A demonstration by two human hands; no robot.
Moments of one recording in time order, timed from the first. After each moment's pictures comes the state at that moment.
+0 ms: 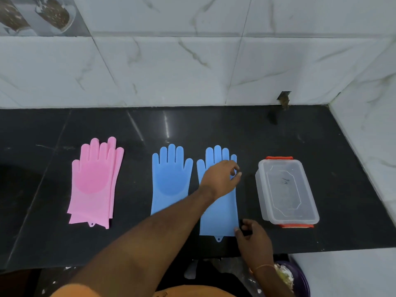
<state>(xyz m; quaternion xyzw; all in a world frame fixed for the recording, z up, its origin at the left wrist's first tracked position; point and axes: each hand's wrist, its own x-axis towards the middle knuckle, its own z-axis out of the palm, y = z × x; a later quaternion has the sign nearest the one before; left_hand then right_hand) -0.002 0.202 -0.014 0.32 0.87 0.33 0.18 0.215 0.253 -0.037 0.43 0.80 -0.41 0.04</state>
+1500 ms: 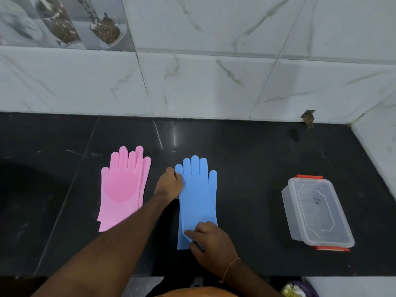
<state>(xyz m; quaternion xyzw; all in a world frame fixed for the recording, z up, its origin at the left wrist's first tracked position) -0.110 -0.006 -0.039 0.00 0.91 0.36 0.22 0.109 0.111 -0.015 -0.07 0.95 -0.30 0.02</state>
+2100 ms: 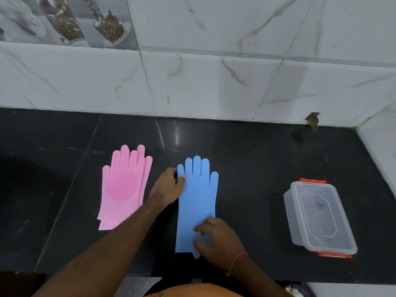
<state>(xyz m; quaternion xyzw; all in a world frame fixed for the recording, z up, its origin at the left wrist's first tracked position) -0.105 -0.020 -0.031 0.03 0.90 0.36 0.24 0.100 0.139 -0.026 -0.01 0.94 -0.32 0.09</state>
